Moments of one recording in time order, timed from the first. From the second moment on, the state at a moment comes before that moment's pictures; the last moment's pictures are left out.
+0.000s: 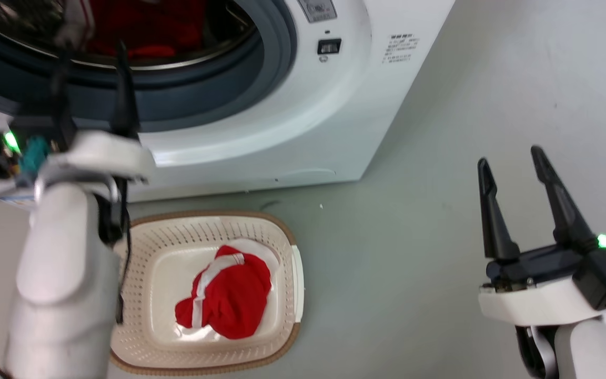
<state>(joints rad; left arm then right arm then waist) -0.63 0.19 0.01 0.38 -0.09 -0.01 -0.26 -0.13 -0.05 0.07 -0.13 0.01 0.13 -0.26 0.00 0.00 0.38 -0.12</state>
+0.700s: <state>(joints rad) -1.40 0.37 -0.04 0.98 -0.06 -0.09 0.08 -0.26 -0.05 0.05 -0.17 0.09 0.13 -0.26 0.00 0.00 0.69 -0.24</state>
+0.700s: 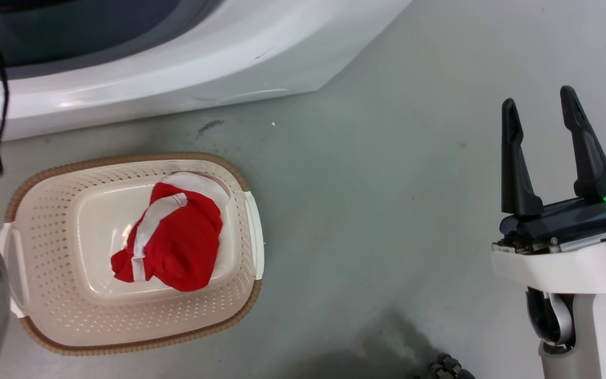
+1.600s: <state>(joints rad) -1.76 0.45 -0.19 1.23 -0.04 -0.12 0.66 -0.29 -0.05 0.05 -0.20 0.15 0.13 -0.26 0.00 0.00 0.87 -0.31</state>
